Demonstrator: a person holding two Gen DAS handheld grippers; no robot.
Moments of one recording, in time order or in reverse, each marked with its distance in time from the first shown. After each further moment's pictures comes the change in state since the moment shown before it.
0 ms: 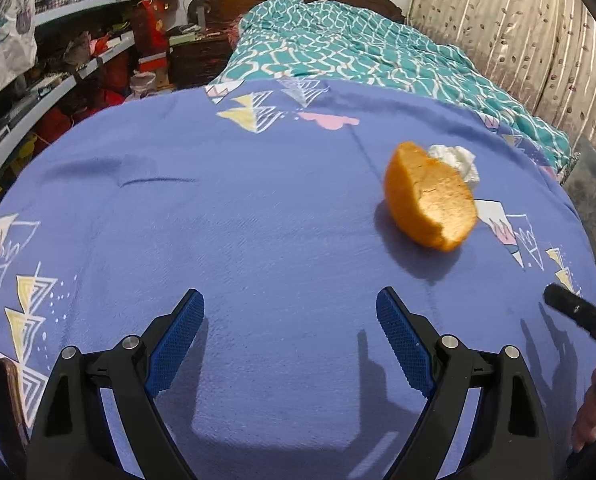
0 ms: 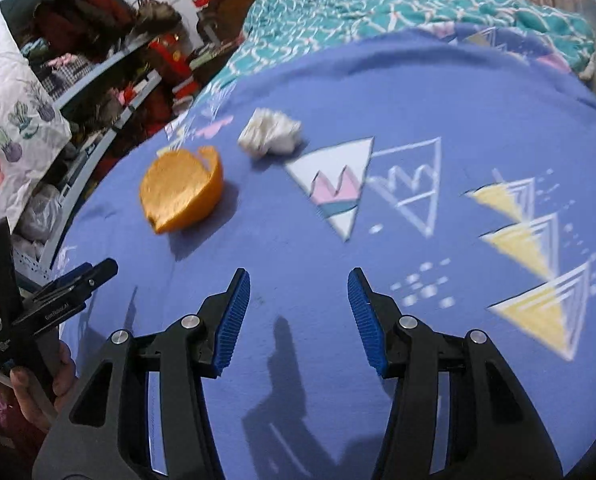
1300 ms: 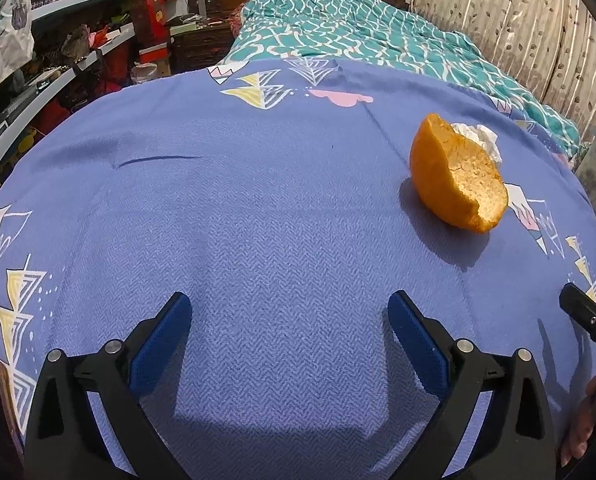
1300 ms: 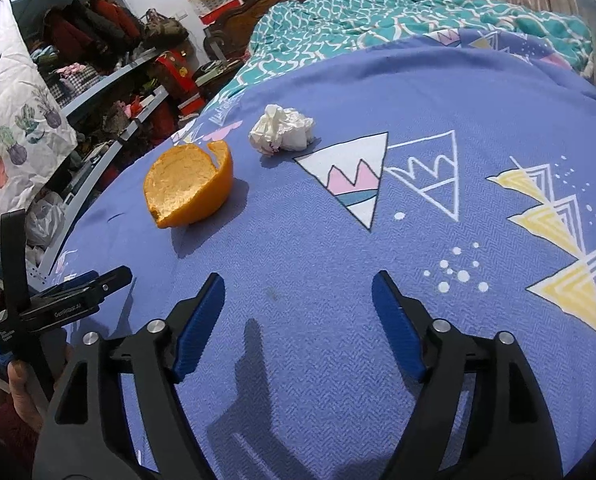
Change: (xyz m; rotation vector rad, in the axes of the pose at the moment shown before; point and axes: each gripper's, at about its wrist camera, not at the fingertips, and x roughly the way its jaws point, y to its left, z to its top) left arm 0.022 0.001 -0.009 0.017 0.039 0.033; right arm 0.008 -0.001 -0.019 0.006 -0.099 0.015
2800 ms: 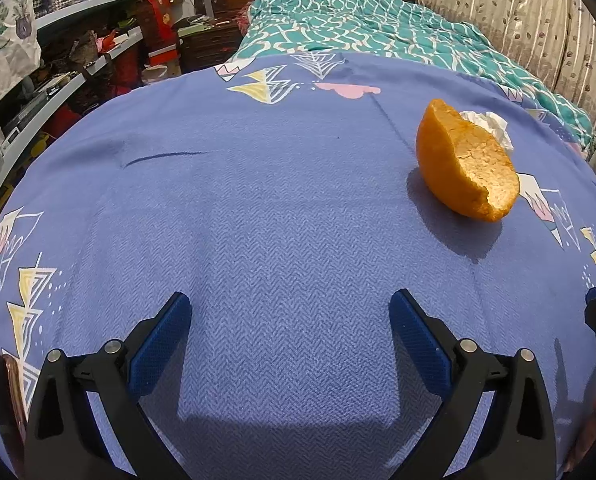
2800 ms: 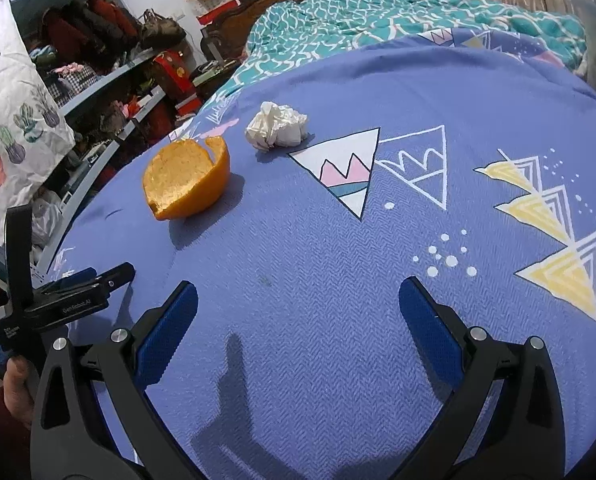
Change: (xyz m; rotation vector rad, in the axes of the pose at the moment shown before) left arm -0.002 -0.008 -0.007 0.009 0.012 0.071; right arm -0.009 -0.004 -0.010 -0.006 0.001 -0.001
